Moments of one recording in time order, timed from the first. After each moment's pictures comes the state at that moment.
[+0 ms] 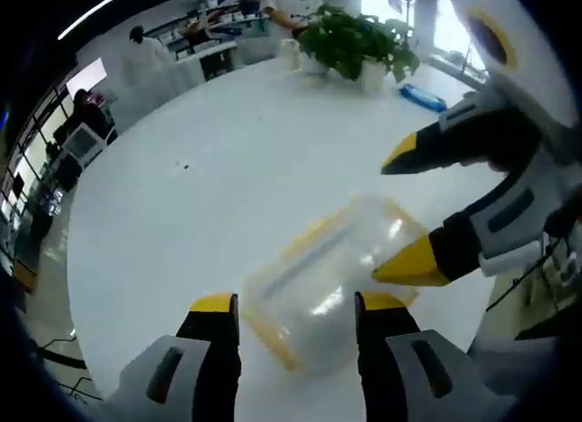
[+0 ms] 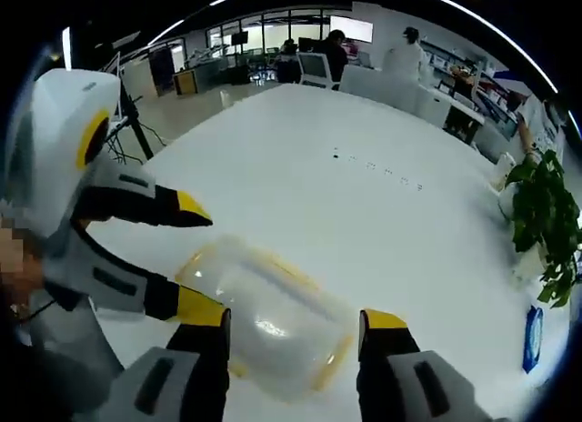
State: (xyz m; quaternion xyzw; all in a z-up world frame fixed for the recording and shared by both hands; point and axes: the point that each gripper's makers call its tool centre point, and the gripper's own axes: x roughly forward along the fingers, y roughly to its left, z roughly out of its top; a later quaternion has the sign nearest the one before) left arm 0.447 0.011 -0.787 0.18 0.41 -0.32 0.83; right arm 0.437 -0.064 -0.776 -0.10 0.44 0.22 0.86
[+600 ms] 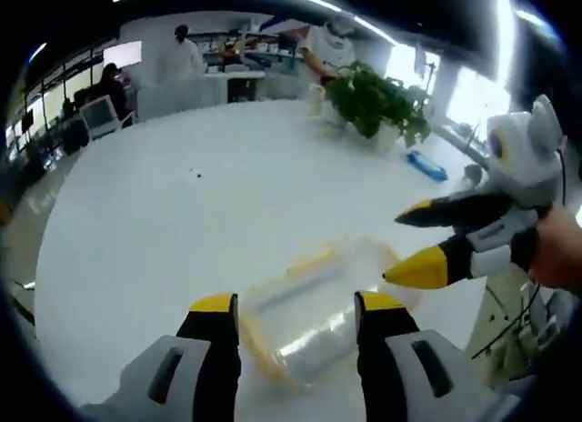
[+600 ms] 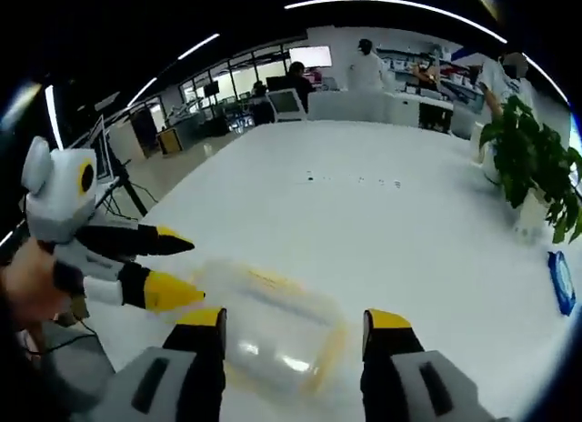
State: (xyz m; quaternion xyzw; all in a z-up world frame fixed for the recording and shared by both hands) left arm 0.451 0.023 -0.772 -0.01 0.34 -0.31 0.89; right arm 0.432 -0.090 -0.782 0.04 0.36 0.20 0.91
